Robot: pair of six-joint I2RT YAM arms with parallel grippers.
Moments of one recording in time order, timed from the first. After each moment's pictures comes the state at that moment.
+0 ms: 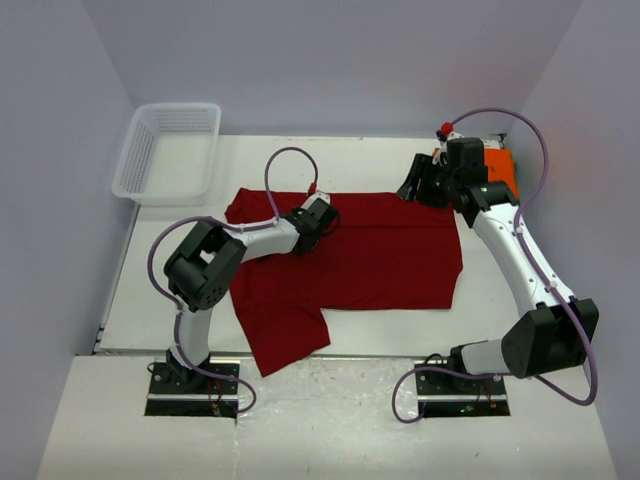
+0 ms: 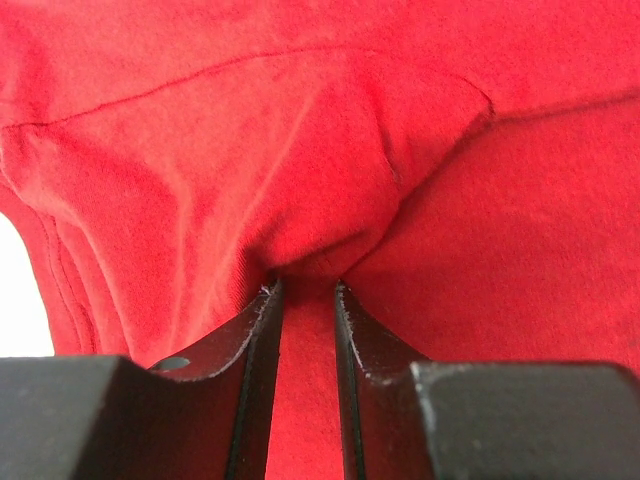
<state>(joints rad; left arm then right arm) -0.72 1.98 1.25 -0.35 -0.63 -0.21 0.19 1.38 1.31 -0.62 -0.15 0.39</state>
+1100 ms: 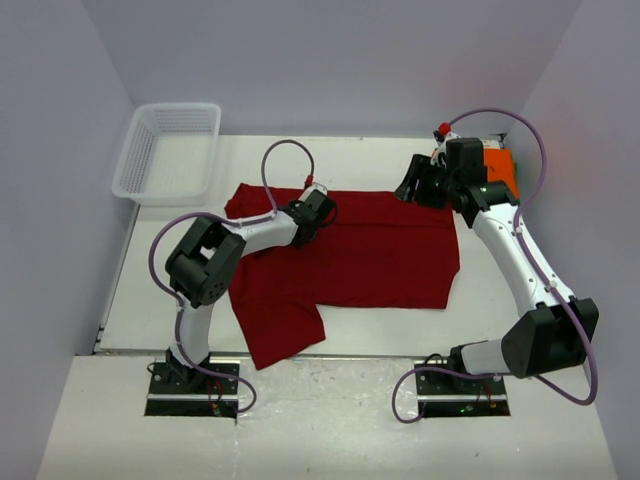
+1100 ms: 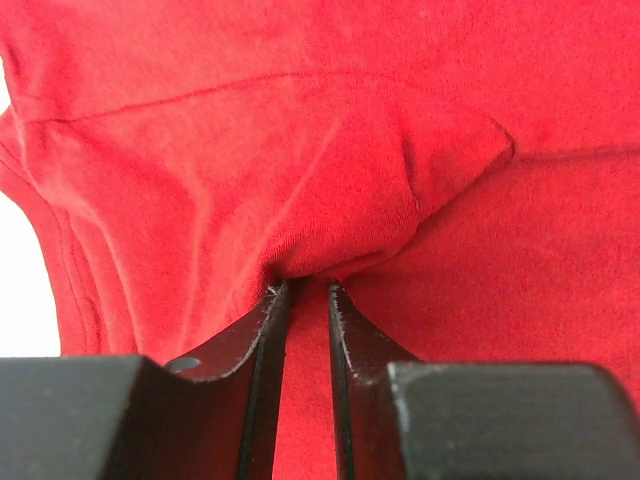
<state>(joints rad) -0.68 2.01 1.31 -0.36 -0.63 -0.20 0.19 1.39 1.31 -0.62 -0.19 0.39</state>
